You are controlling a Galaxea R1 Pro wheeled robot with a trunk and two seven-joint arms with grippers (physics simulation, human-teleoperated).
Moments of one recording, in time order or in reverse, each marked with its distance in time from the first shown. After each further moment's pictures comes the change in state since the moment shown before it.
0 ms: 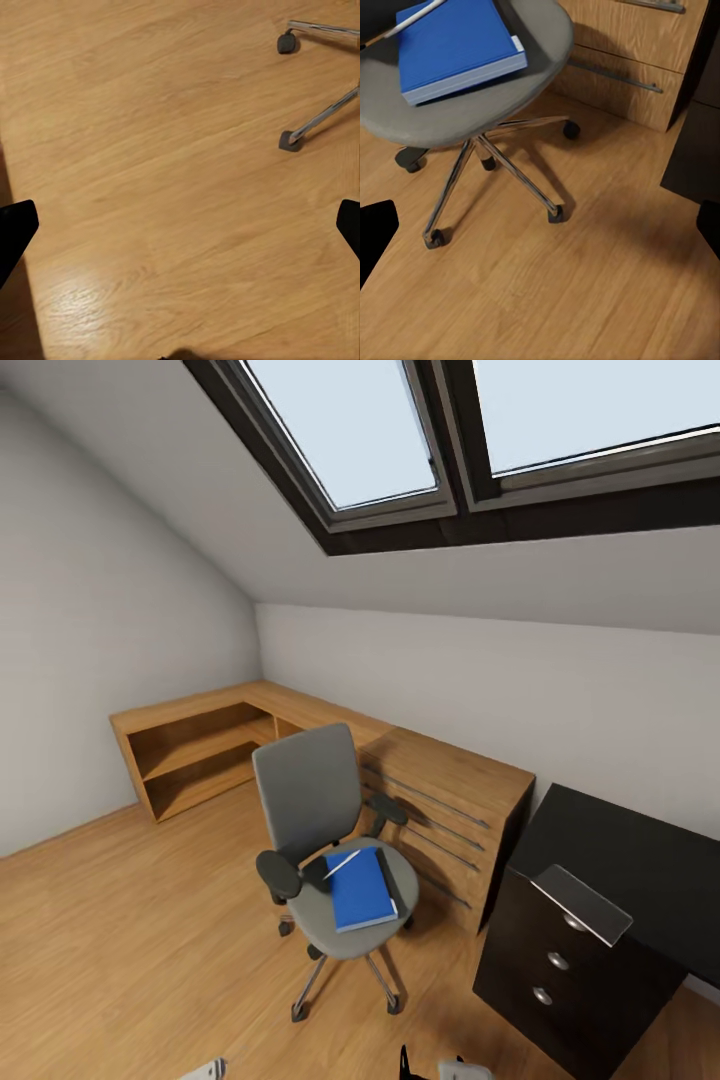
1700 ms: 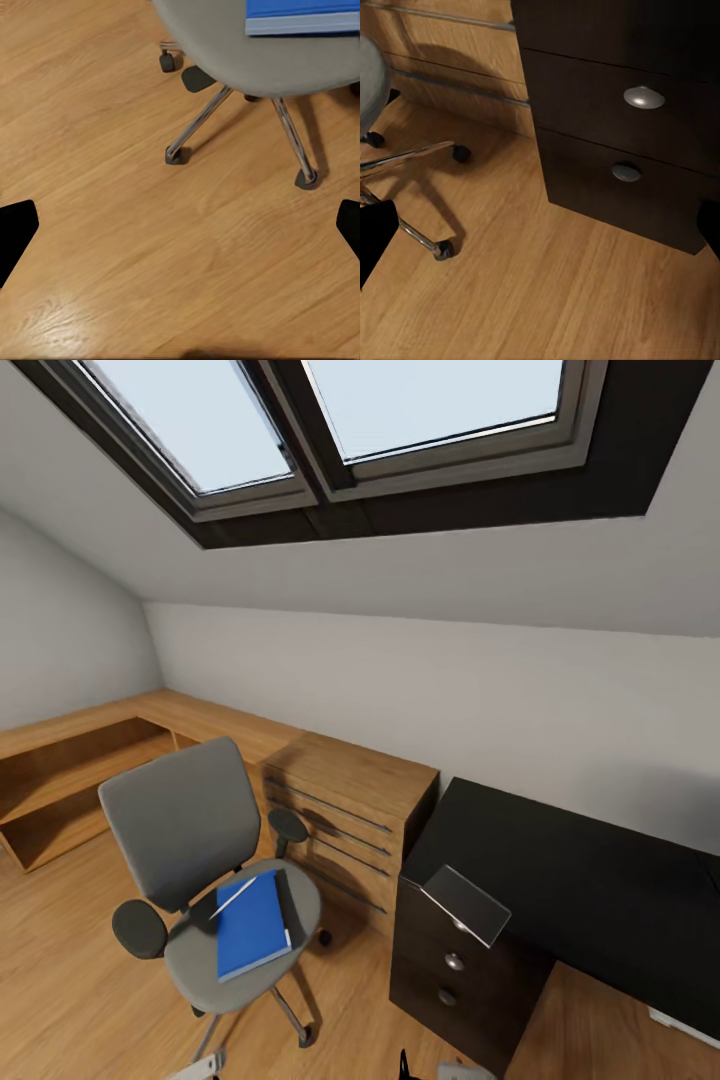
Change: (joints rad) left arm 0.000 0.003 -0.016 -0.046 -0.001 0.010 0.081; right arm 0.000 0.000 0.002 -0.002 0.001 0.031 -0.005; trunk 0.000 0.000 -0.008
